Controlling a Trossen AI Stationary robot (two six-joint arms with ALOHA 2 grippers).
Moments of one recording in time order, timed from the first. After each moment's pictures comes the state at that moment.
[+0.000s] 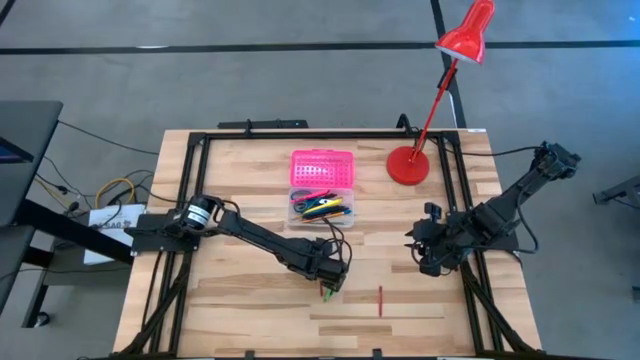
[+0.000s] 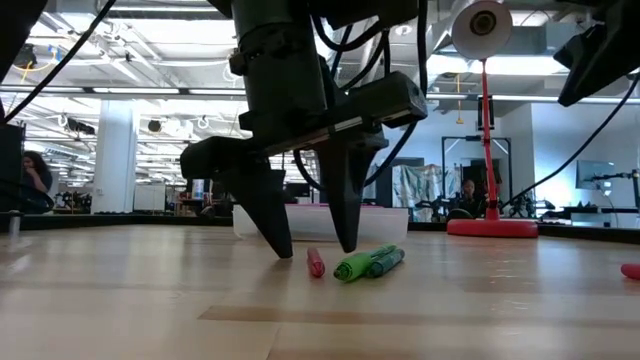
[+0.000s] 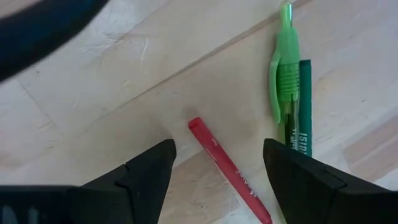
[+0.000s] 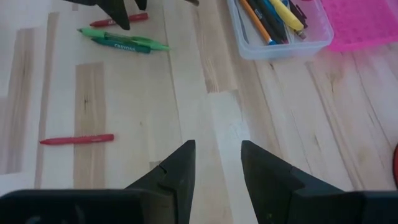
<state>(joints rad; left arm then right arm) -0.30 2.20 1.61 -0.80 -0.07 -1.36 0.66 0.97 0.76 -0.88 0.48 0.65</state>
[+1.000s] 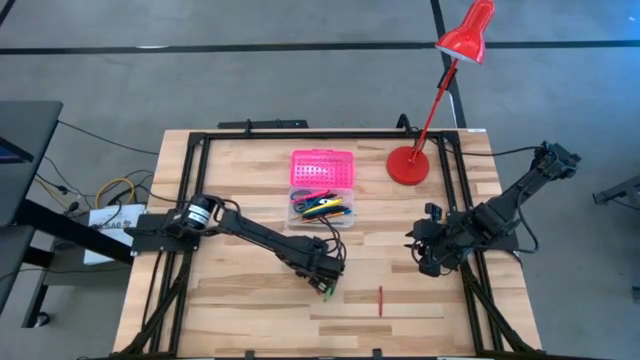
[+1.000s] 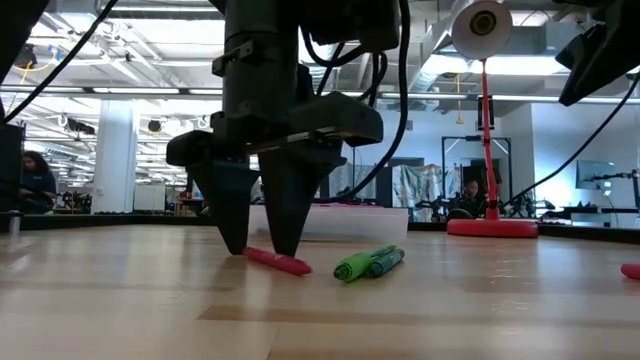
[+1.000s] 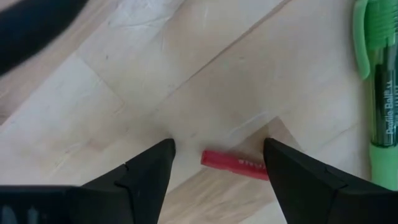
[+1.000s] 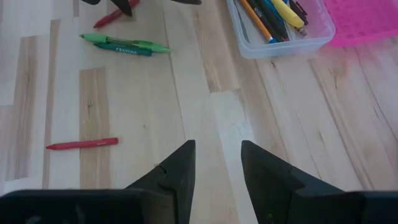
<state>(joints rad) -0.30 2.21 1.62 -0.97 0.02 -1.19 0.66 0.97 0.76 -0.87 0.47 0.68</state>
